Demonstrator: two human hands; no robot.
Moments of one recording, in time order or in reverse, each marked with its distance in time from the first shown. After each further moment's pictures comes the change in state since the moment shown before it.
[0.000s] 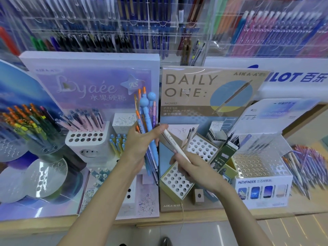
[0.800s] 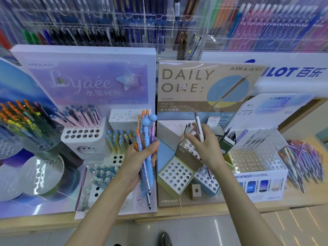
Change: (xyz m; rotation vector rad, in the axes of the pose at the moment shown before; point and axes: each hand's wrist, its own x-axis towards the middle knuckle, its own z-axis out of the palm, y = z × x) left_hand -0.031 -0.033 -0.018 -0.109 -0.094 -0.221; right_hand 0.029 0.016 -0.030 -0.076 0.568 -0.061
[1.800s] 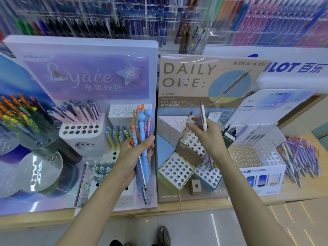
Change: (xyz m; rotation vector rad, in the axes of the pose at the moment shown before) left_hand -0.002 0.008 -0.009 -0.011 0.018 -0.011; right_hand 0.017 -0.001 -0.003 0.028 0.016 0.038
